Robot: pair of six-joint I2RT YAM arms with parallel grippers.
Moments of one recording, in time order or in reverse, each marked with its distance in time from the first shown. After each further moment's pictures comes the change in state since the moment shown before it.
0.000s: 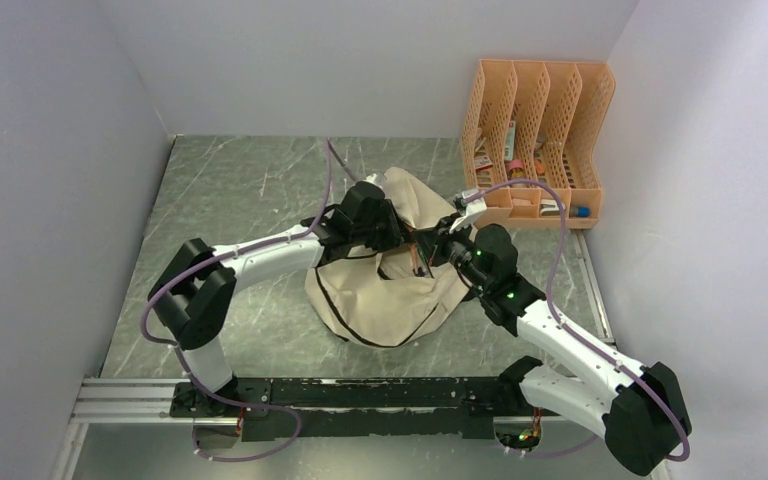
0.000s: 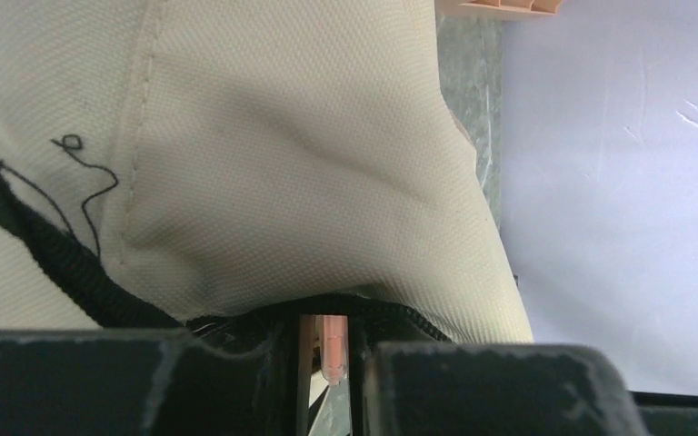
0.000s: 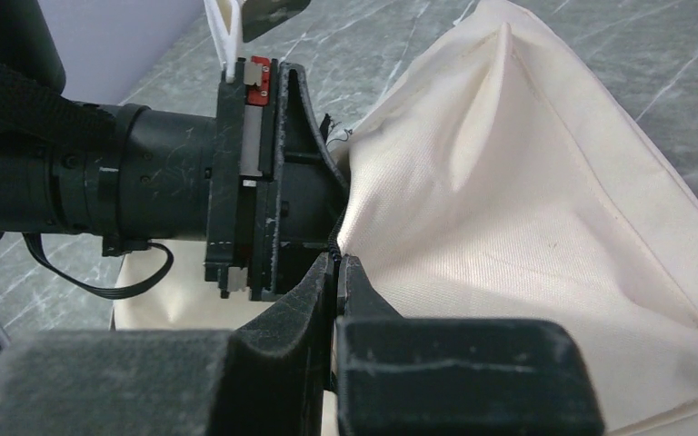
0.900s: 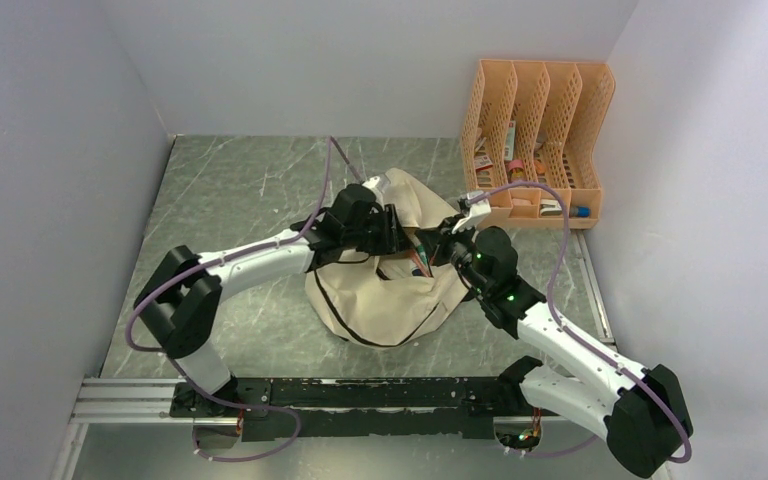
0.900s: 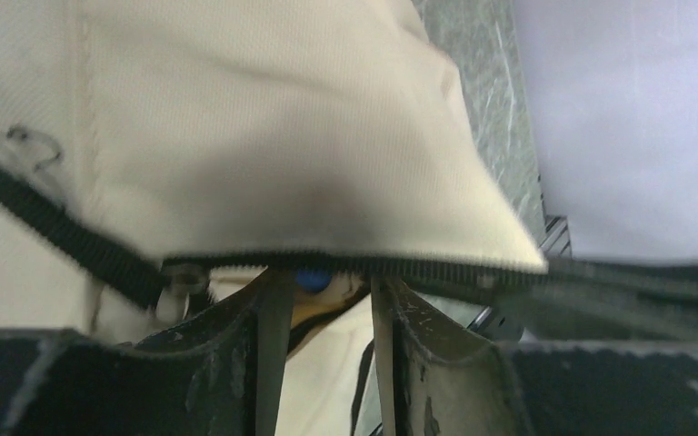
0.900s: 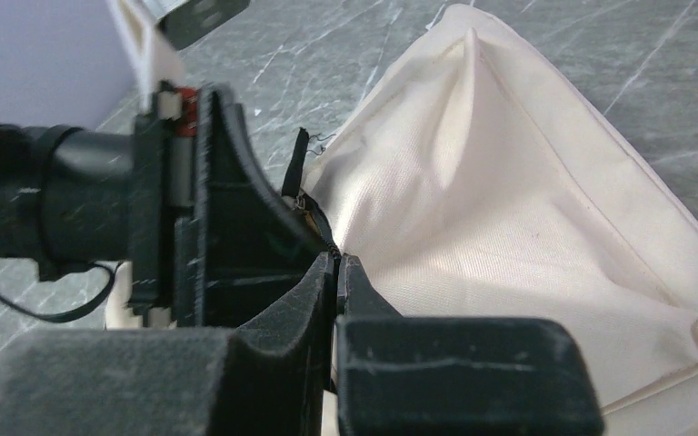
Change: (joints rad) left arm 0.000 -0.032 -0.023 0.004 0.063 0.169; right arm 0.009 -0.012 -0.014 0.000 0.074 0.019
